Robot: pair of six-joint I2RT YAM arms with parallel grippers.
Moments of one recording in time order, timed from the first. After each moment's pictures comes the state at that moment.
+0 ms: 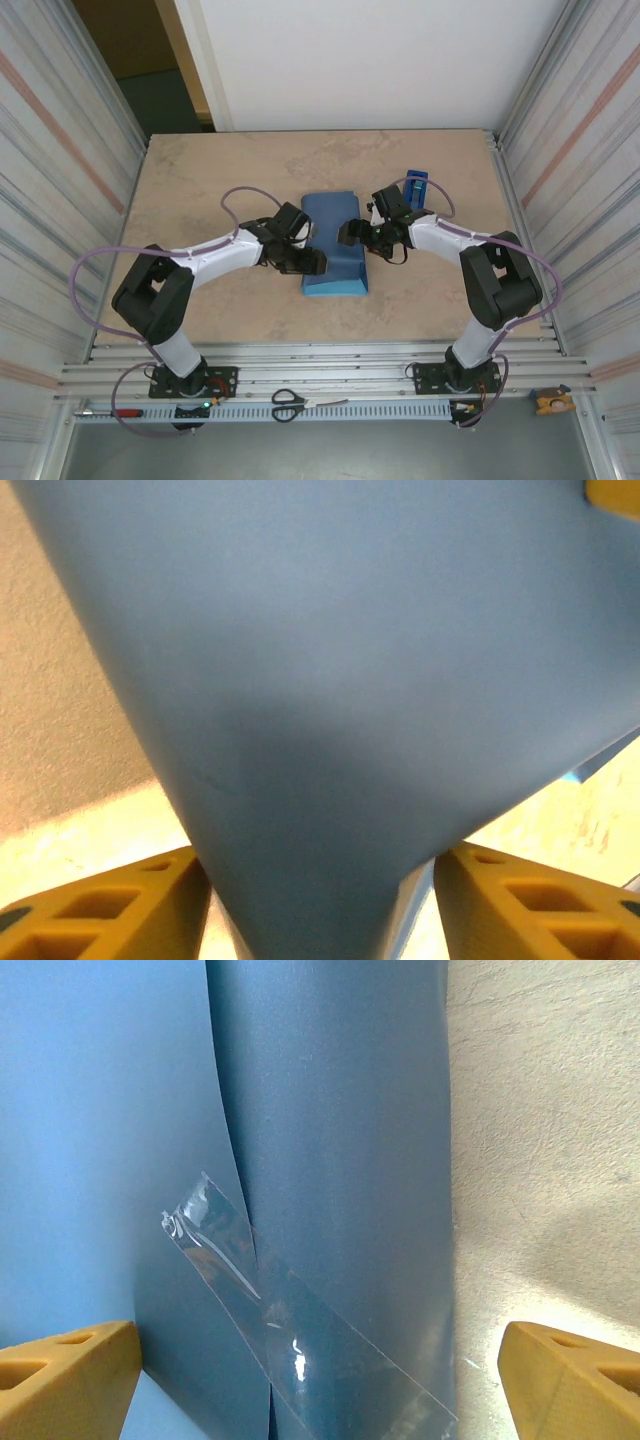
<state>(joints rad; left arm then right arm) -0.68 1.67 1.05 -0.50 0.26 -0.51 0.45 1.70 1.01 -0.35 -0.33 0.64</state>
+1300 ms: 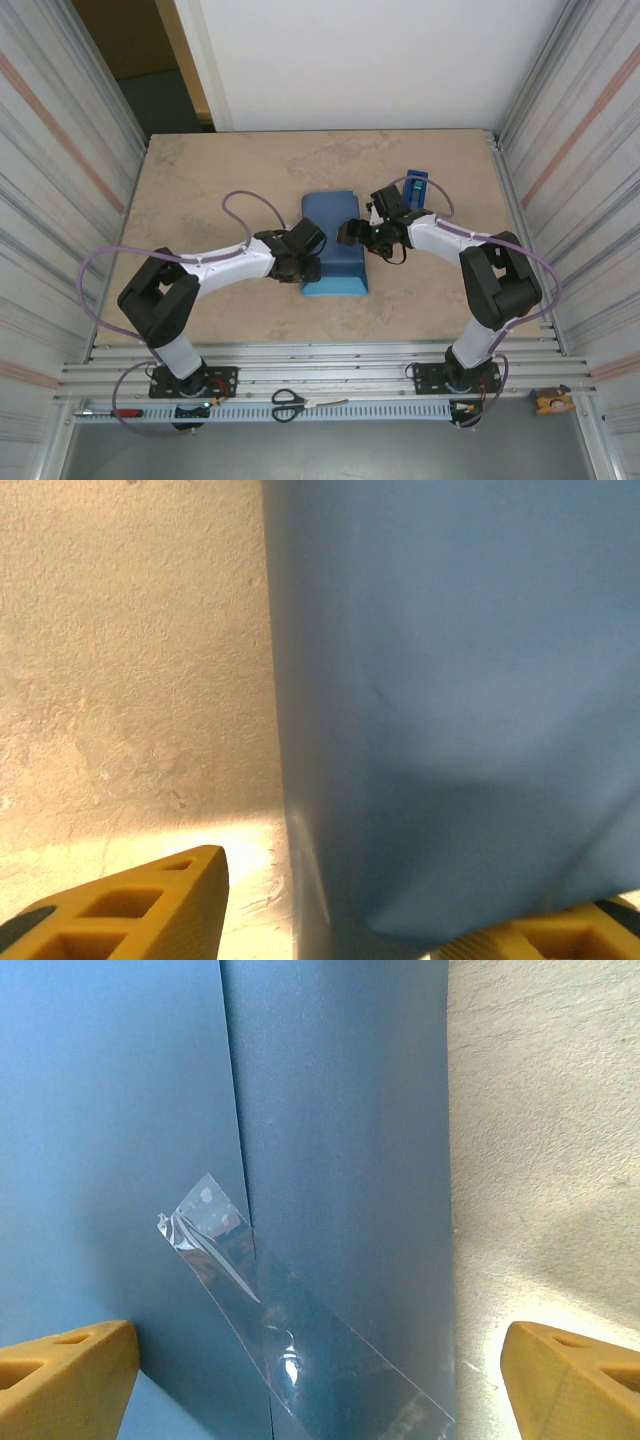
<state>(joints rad) -0.82 1.68 1.05 -0.58 -0.10 -0.76 0.46 1.70 1.02 -0.35 -0.31 0.64</state>
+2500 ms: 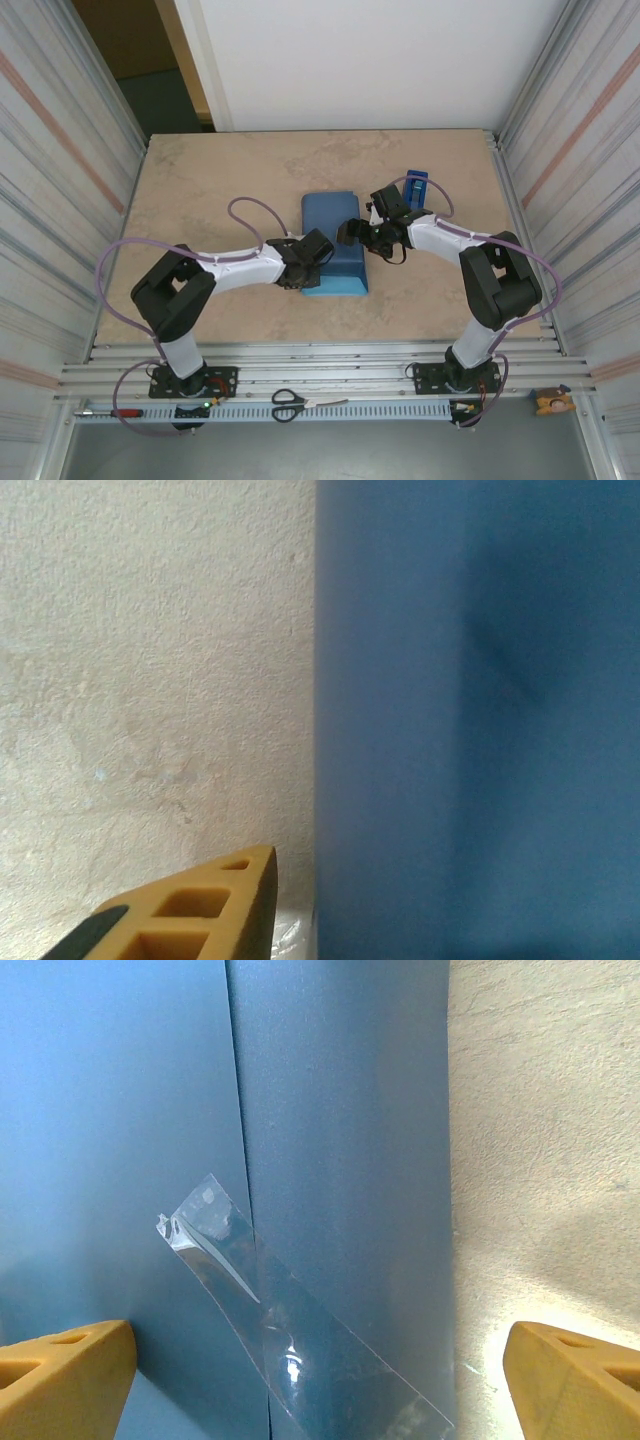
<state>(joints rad) -0.87 1.75 1.03 -0.55 -0.21 -0.85 0.46 1.70 1.02 -0.35 -0.31 0.64</state>
